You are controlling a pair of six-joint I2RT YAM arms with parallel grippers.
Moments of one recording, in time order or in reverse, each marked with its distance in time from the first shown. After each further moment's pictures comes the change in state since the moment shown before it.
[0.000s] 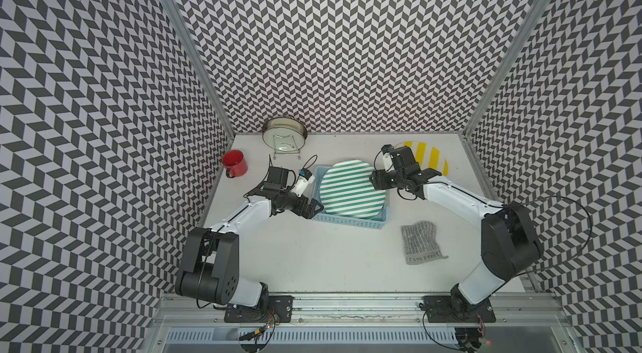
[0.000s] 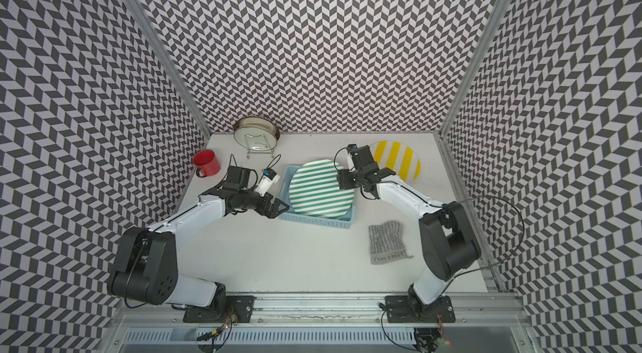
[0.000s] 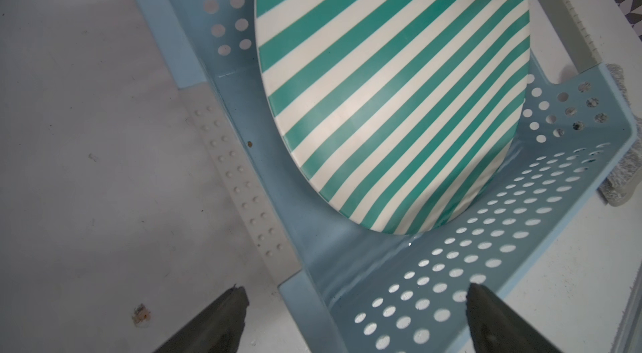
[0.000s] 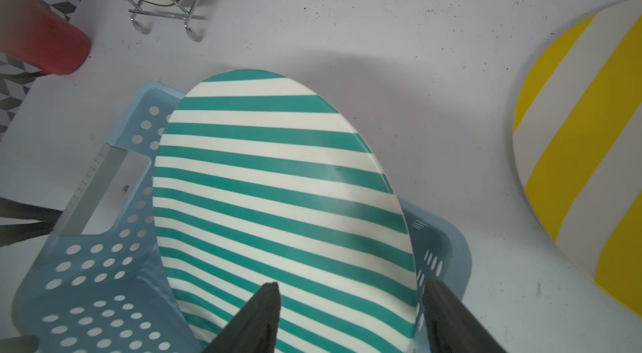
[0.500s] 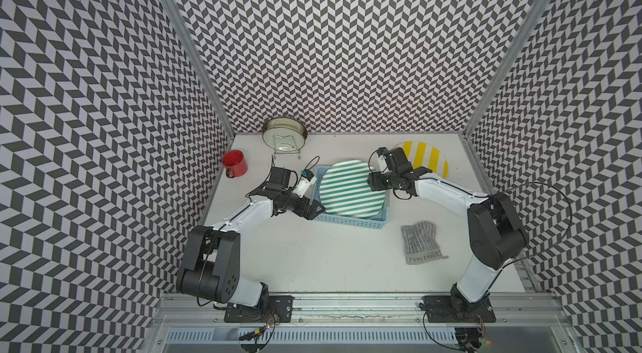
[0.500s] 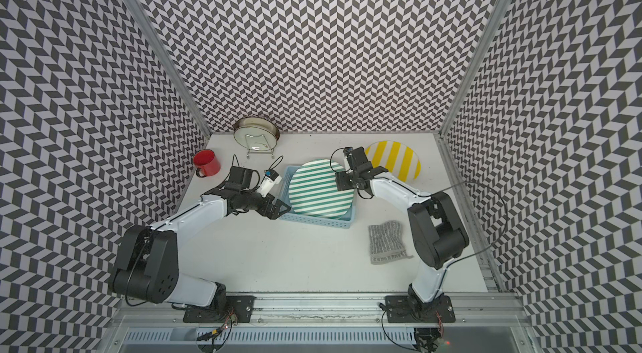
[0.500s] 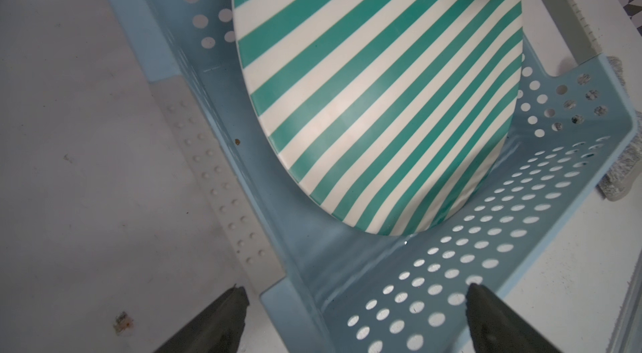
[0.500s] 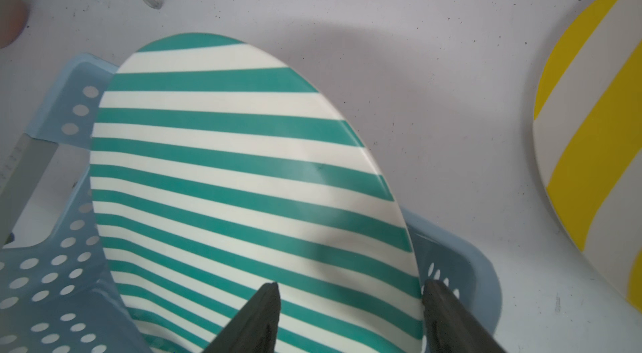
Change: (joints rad) left arm -0.017 0.008 0.000 0.000 0.000 0.000; right arm 0.005 0.106 0.051 -0.007 0.026 -0.008
